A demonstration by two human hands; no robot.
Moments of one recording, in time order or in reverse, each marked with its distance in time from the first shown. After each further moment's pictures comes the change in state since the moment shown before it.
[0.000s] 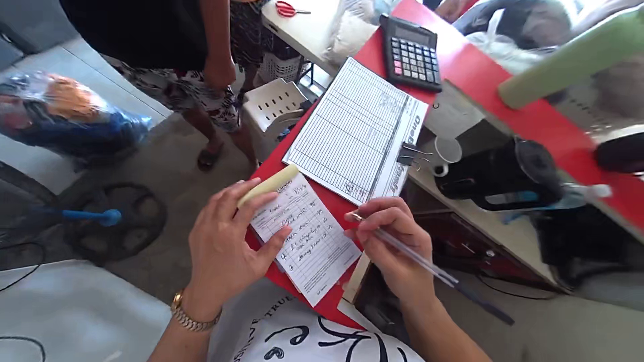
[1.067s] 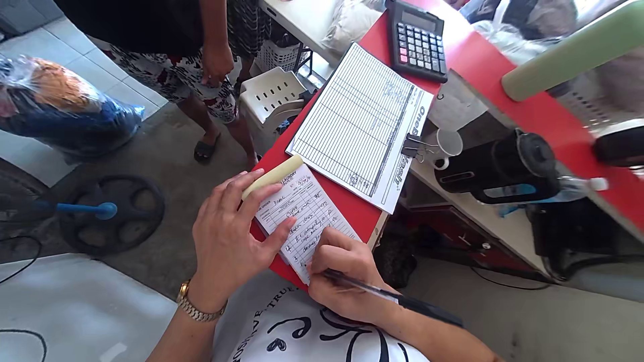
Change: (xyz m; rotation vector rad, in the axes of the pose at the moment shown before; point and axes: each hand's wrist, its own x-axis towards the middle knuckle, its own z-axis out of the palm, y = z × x) left_hand 0.000 0.000 0.003 0.017 0.009 0.002; right_hand -0.016 0.001 0.057 -0.204 -0.308 -0.100
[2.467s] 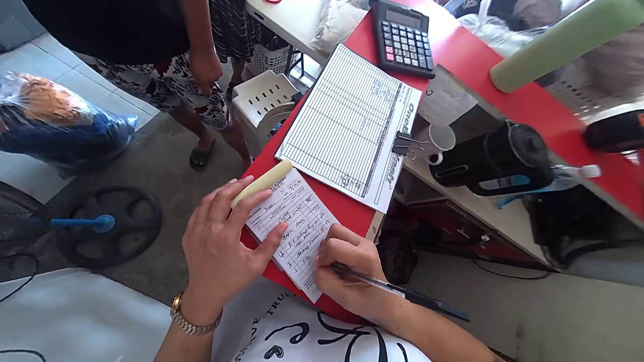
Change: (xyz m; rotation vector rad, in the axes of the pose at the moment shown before) left_hand -0.001 -0.001 0.000 0.001 0.002 -0.004; right_hand -0.005 0.005 -0.008 -0.016 0.128 0.037
